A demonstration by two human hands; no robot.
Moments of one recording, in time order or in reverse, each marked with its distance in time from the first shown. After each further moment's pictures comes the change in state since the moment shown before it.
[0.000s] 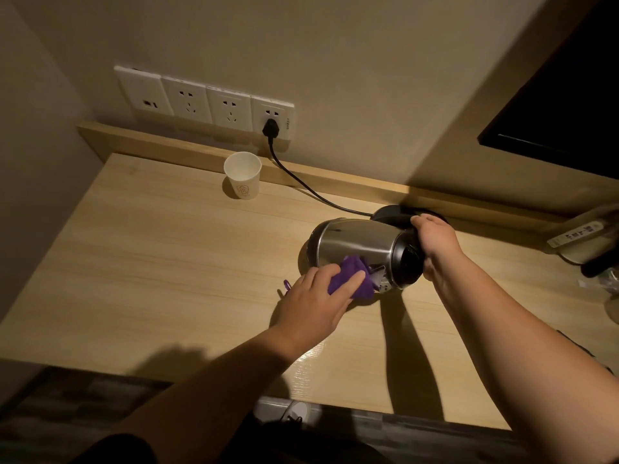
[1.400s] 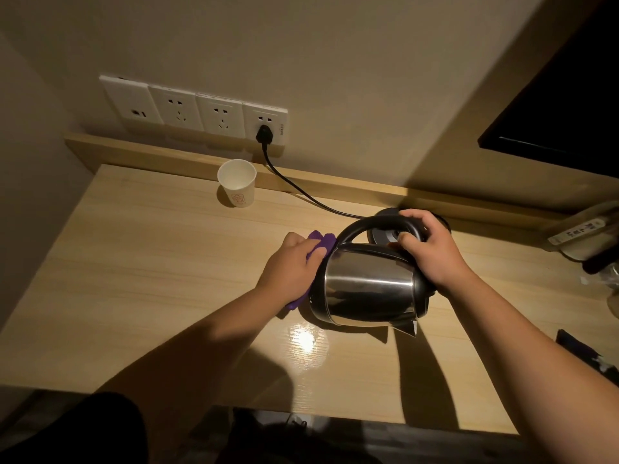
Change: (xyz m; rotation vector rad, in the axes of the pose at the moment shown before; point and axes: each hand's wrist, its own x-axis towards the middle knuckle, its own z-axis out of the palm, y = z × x) left_hand 0.058 -0.069 -0.004 -0.346 -0.193 -0.504; right_hand -0.018 0.005 -0.019 -0.389 -0.333 -0.516
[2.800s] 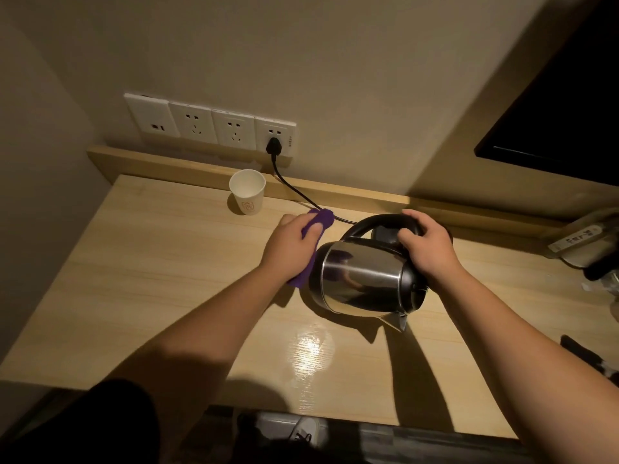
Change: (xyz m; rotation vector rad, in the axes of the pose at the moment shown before) left_hand 0.019 0.019 -0.046 -0.178 0.083 -0.071; right_hand 0.006 -0.013 0.016 0.001 0.153 0.108
